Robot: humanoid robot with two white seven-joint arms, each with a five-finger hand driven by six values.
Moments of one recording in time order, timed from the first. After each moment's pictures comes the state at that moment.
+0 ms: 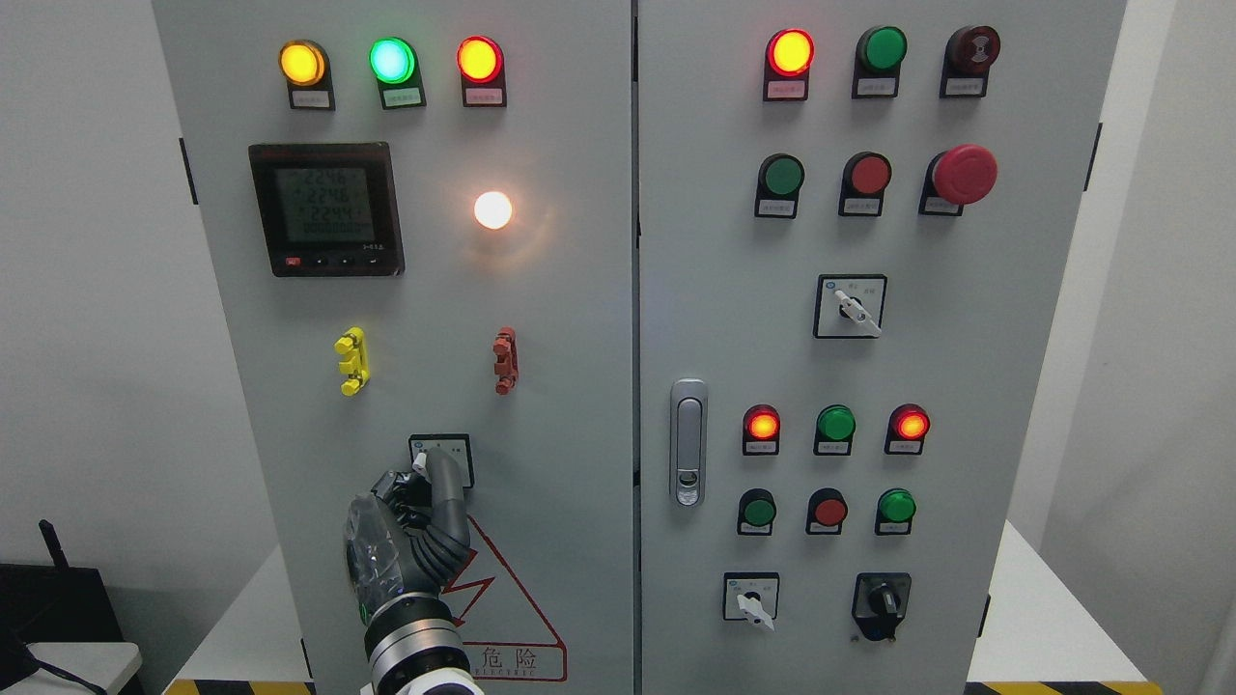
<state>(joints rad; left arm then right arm) -0.54 -0.11 -0.24 -1.80 -0.09 0.66 0.72 0.08 0.12 0.06 -0.13 0.00 0.09 0.12</state>
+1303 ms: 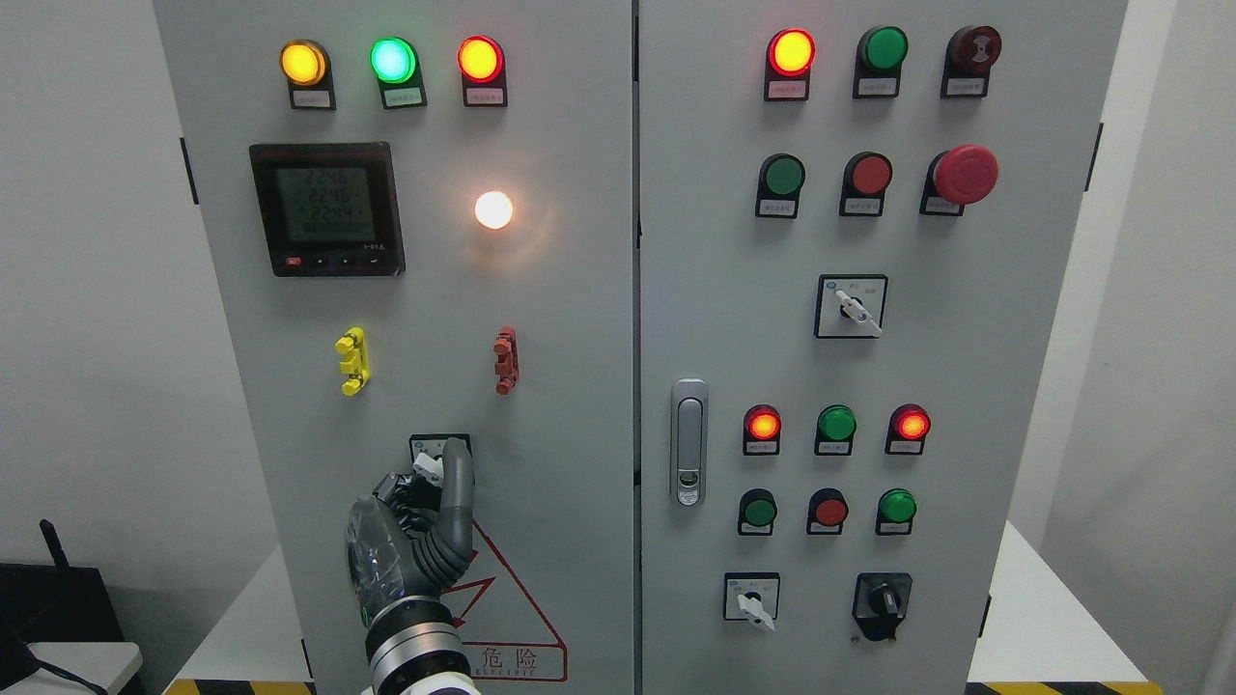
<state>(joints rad) -0.52 -0.11 -0.24 -1.81 -0.09 0.65 0.72 0.08 0.12 0.06 -0.13 0.00 0.09 0.12</state>
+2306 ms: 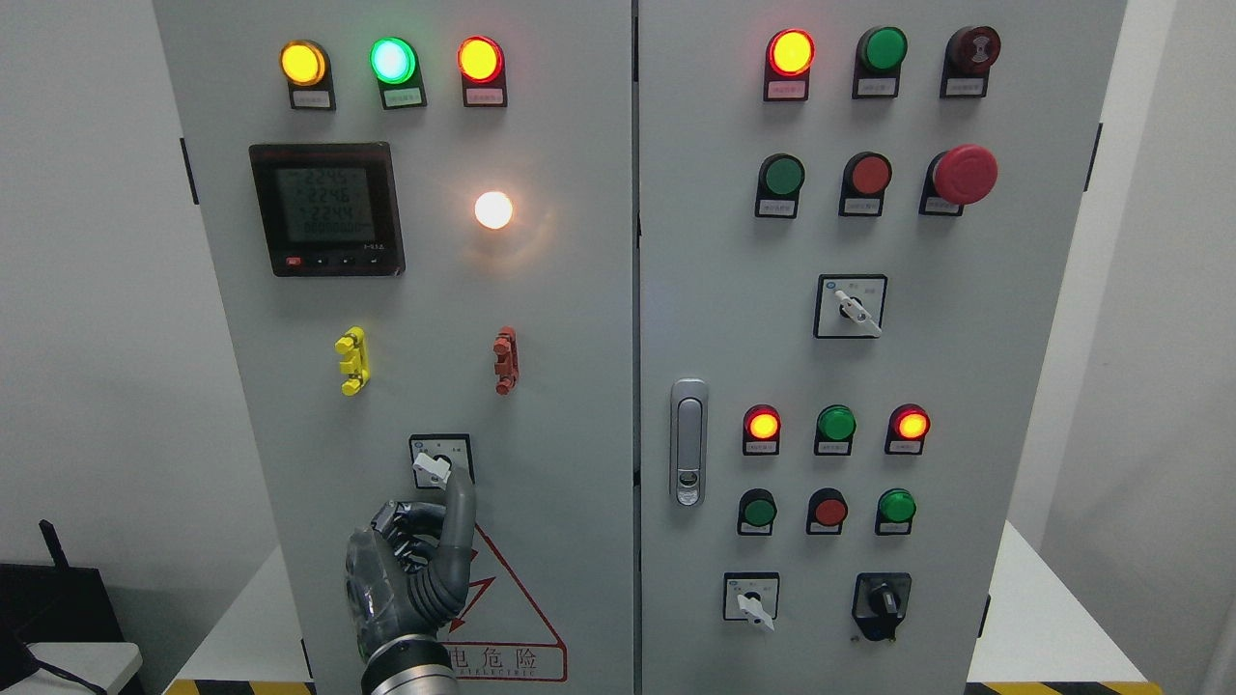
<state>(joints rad) -0.41 -0.11 -0.23 -1.83 -0.09 0.50 0.69 0.08 0.12 0.06 -0.14 0.00 0.09 0.12</state>
